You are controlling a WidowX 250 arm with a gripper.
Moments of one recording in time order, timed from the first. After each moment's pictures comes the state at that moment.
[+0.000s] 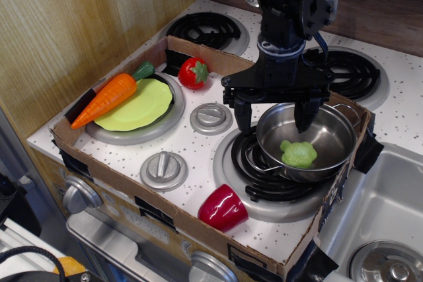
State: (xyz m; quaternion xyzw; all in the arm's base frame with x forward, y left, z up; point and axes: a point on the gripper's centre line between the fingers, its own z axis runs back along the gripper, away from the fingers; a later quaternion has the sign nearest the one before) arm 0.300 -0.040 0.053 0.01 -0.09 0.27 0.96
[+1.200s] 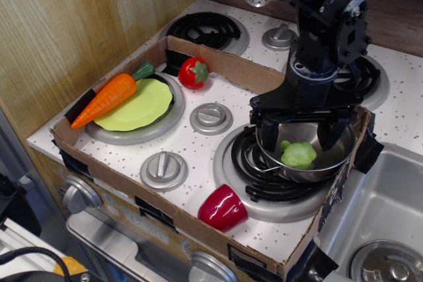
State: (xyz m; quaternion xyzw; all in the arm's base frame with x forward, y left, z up) arm 0.301 -0.071 0.036 0.01 -0.08 0.29 0.95
